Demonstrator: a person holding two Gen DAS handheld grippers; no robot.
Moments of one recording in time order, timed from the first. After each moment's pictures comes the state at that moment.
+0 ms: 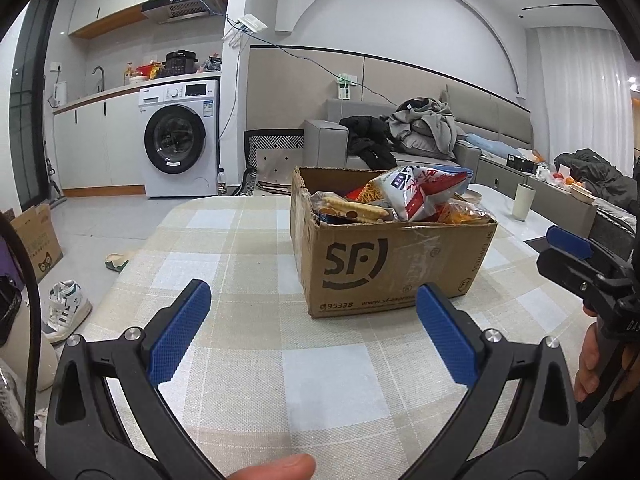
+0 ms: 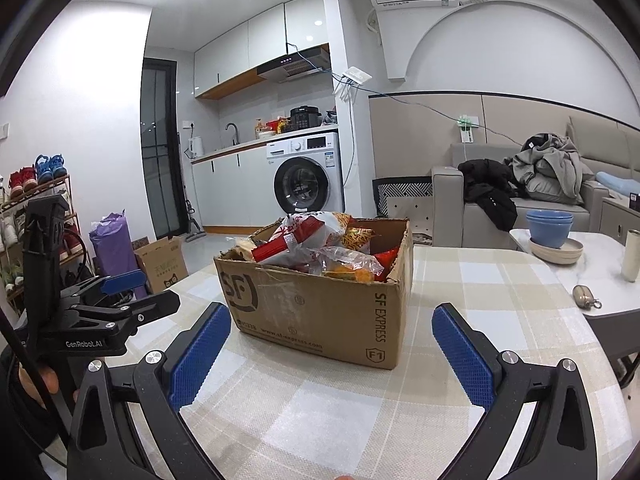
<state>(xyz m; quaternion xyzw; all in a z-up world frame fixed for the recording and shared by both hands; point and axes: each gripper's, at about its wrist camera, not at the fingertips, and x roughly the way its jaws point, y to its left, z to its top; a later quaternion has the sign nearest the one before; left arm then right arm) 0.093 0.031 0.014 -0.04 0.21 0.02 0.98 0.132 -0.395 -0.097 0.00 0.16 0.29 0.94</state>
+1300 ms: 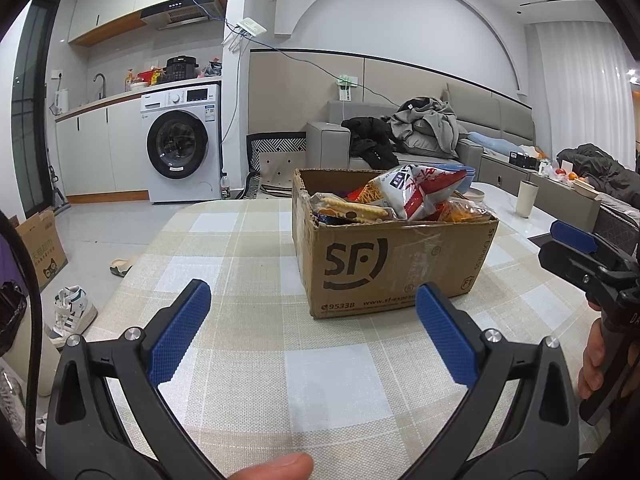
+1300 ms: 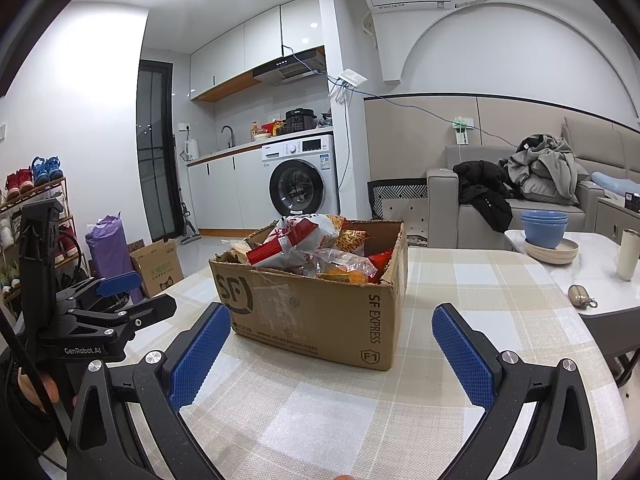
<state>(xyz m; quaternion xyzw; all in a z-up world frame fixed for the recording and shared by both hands) 0.092 0.029 0.010 -0.03 0.21 0.02 0.98 0.128 -0.397 -0.097 0.00 0.15 0.29 0.95</state>
